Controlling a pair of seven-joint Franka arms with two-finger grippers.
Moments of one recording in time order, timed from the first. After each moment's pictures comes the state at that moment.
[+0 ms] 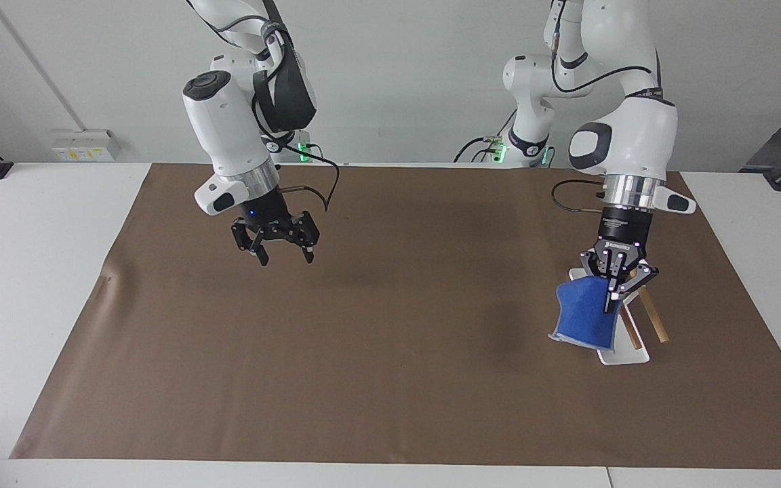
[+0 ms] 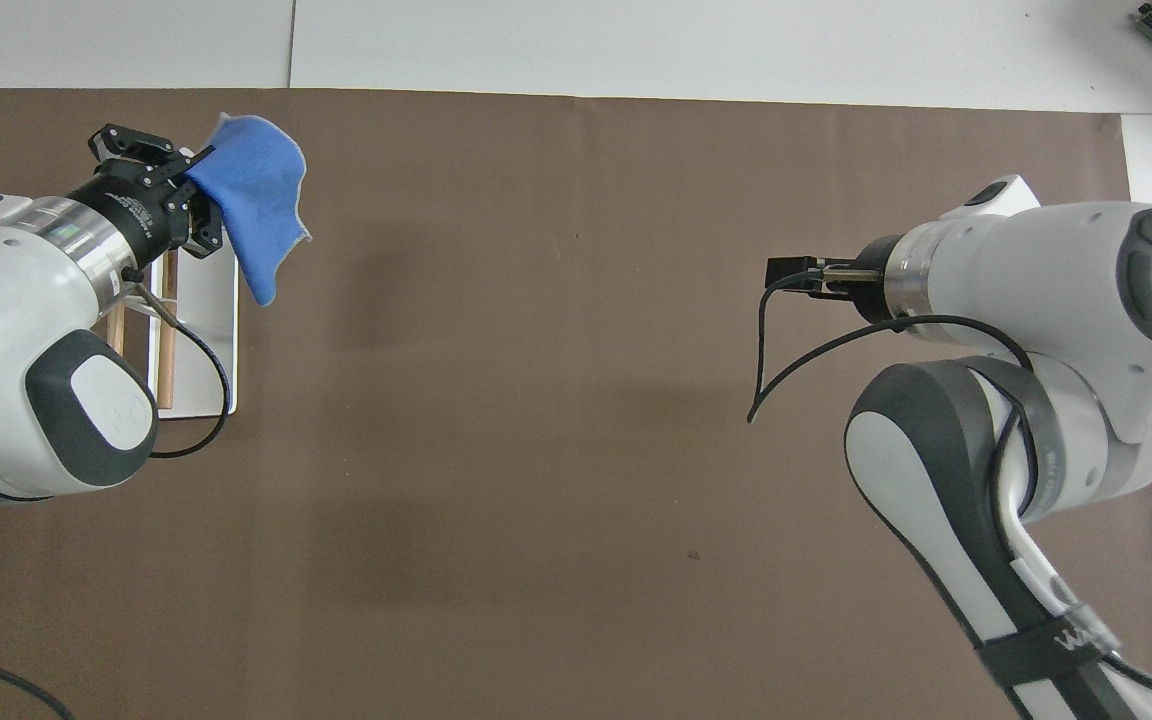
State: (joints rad) left arm -0.12 0.09 -0.03 -2.09 -0.37 3.01 -1.85; right arm 0.13 0.05 0.06 -1.88 0.08 2.19 0.25
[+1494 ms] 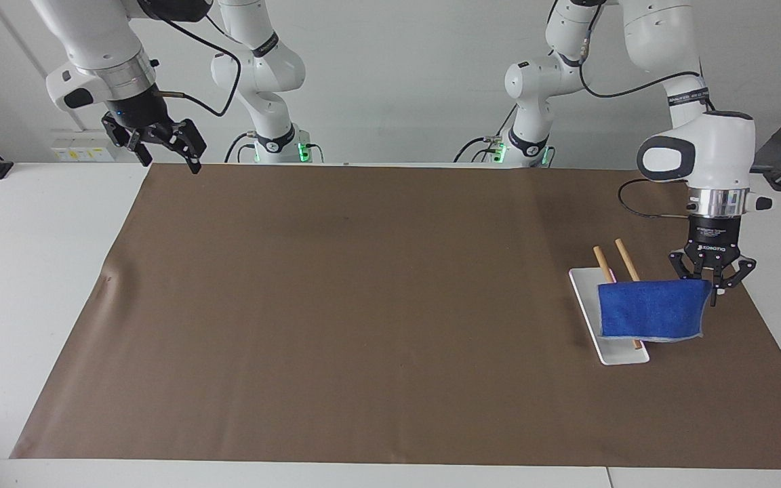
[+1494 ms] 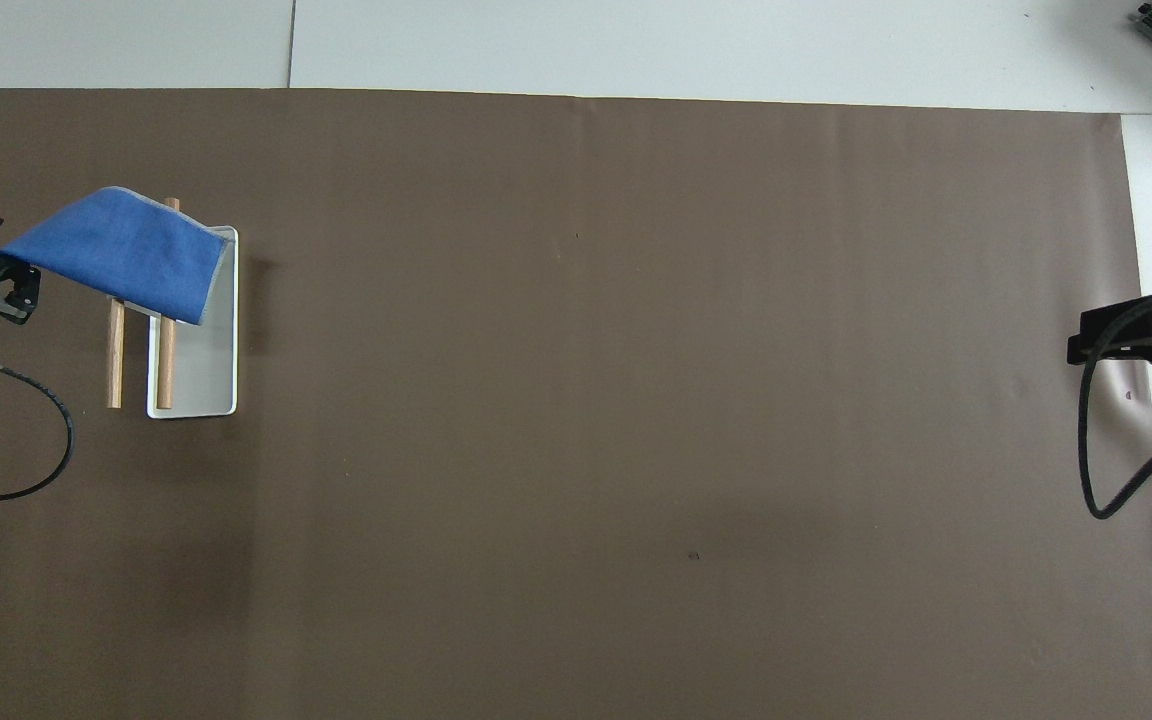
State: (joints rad) left arm 0.18 0.09 -0.03 -2.19 -0.37 2.98 -1.85; right arm 0.02 -0.07 -0.06 -1.60 -0.01 1.52 0.15
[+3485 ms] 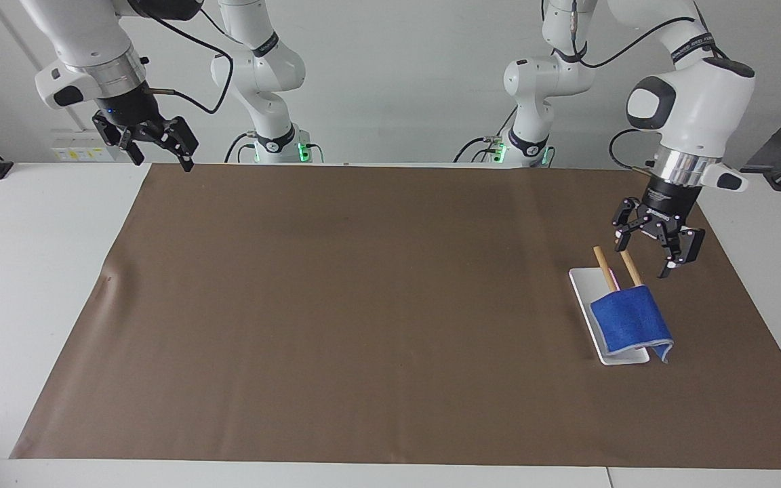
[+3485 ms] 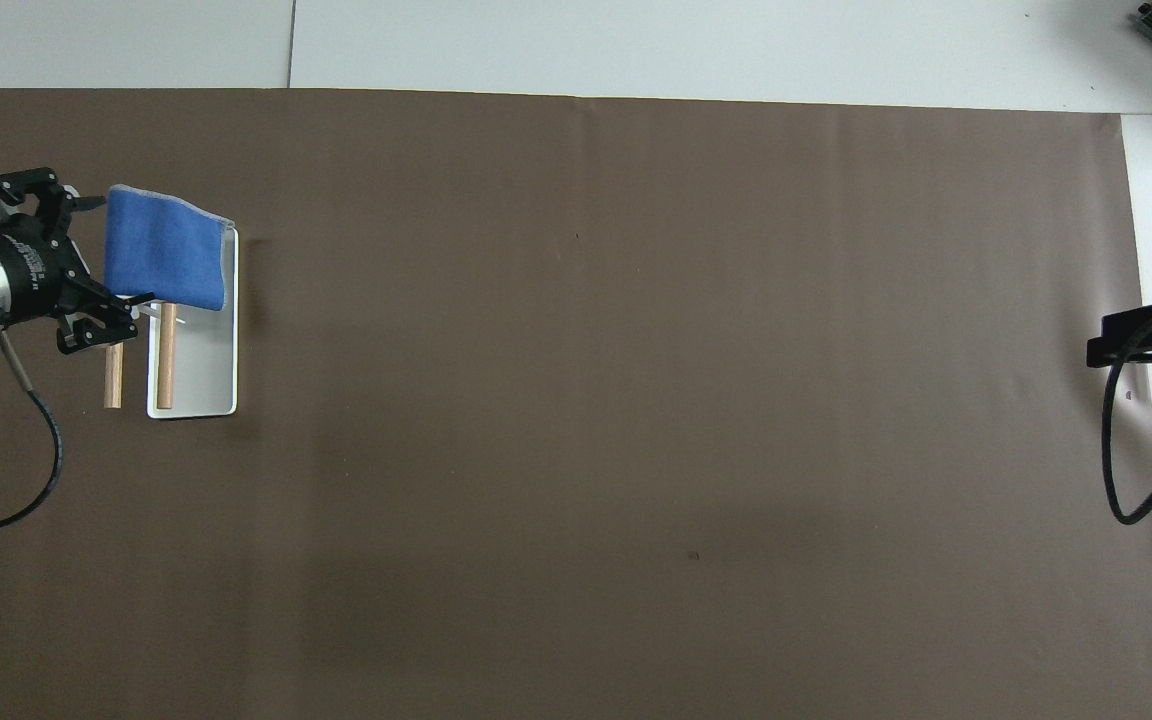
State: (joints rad) left arm 0.01 -0.07 -0.08 -2.05 -0.18 2.40 -1.73; right arm 0.05 -0.07 -0.11 -1.60 -0.01 1.52 0.11
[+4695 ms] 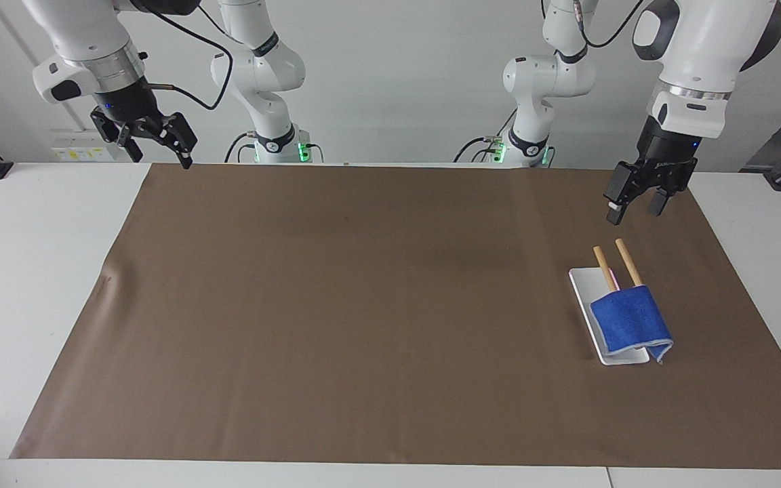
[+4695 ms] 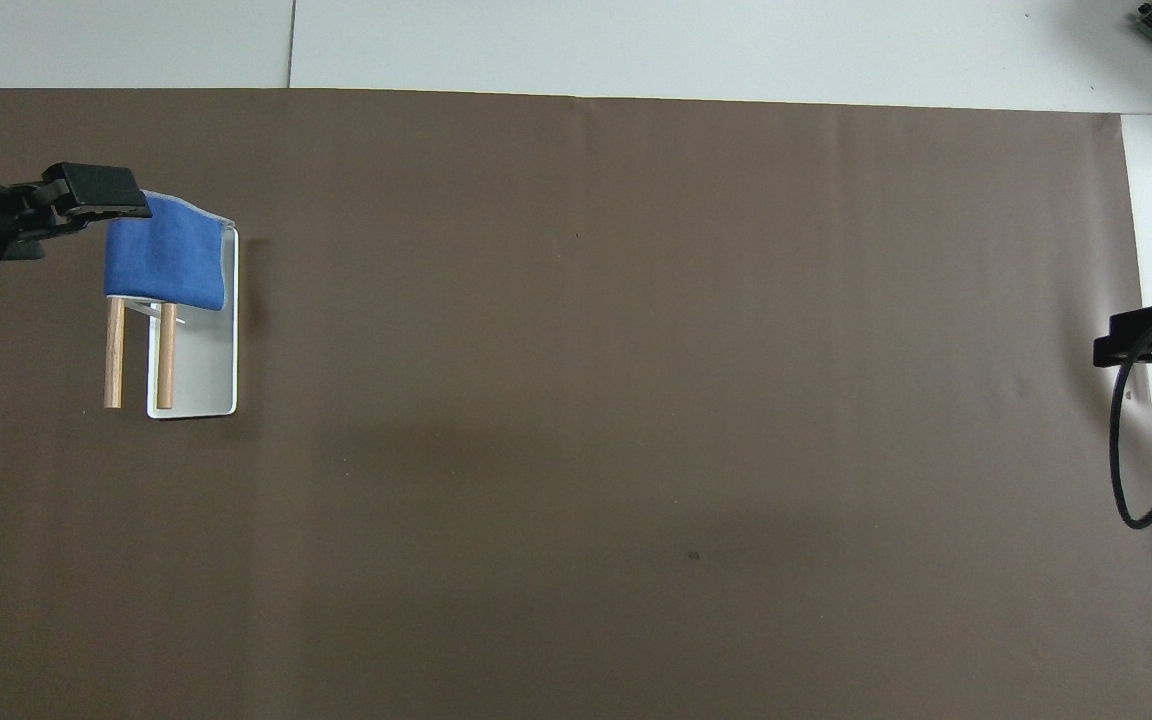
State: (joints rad) left arm -0.09 -0.03 -0.05 -1.63 -0.02 1.90 -0.30; right arm 0.05 -0.08 -0.11 -1.58 -0.01 1.51 0.11
